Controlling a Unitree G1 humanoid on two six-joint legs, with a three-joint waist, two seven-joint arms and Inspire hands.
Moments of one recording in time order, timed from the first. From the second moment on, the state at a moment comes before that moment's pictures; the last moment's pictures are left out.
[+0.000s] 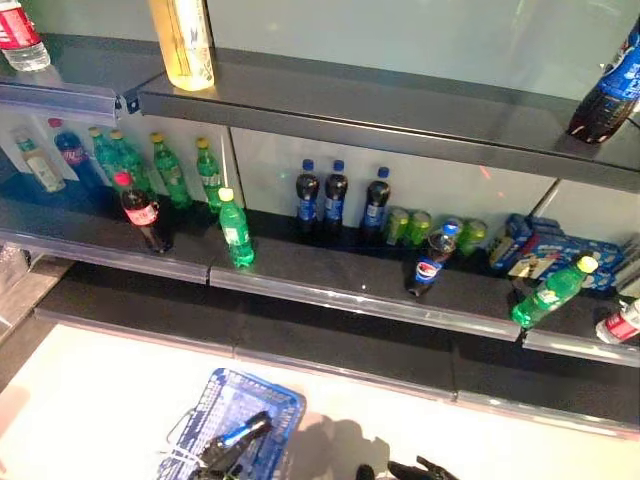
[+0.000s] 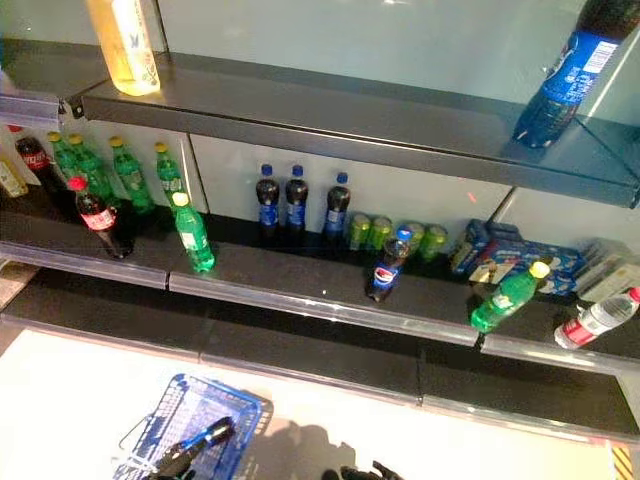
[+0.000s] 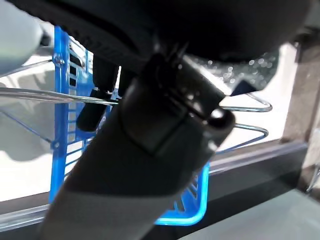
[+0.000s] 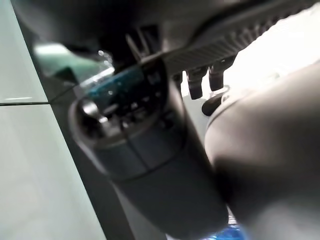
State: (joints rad) left arm 0.06 0.14 0.03 1.21 -0.87 -0.18 0.03; right arm 0.06 -0.16 0.11 1.21 0.40 -0.03 0.07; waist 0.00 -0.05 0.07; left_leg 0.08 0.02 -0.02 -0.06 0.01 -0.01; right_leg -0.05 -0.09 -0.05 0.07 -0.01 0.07
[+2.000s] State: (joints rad) left arm -0.08 0.18 0.00 1.21 -1.05 -0.20 0.10; right arm -0.03 -0.24 0.29 1.13 0.30 -0.02 0.04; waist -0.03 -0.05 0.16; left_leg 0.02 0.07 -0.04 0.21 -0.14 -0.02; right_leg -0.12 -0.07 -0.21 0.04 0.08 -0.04
